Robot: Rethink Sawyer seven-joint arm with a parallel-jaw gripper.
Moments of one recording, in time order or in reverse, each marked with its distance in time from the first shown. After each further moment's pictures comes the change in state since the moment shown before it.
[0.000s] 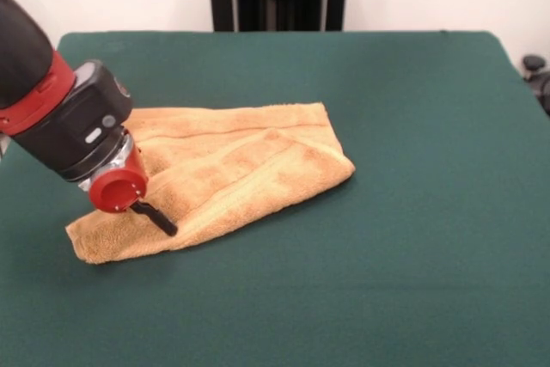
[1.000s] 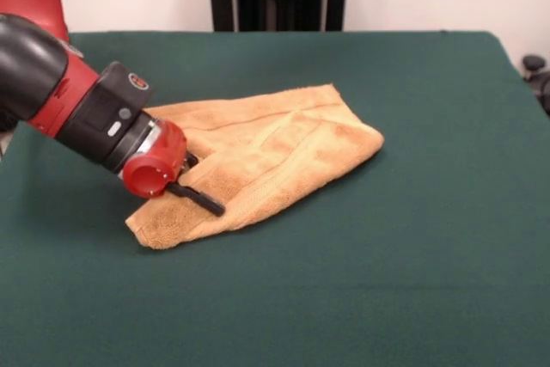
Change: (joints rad) arm -0.257 0.035 0.315 0.308 0.044 -0.119 0.000
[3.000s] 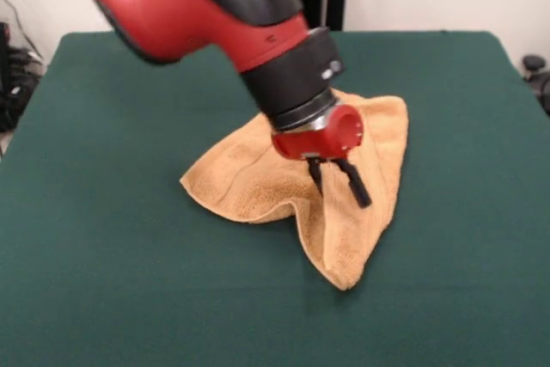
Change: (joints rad) arm 0.147 -0.203 0.158 0.293 -0.590 -0.667 0.000
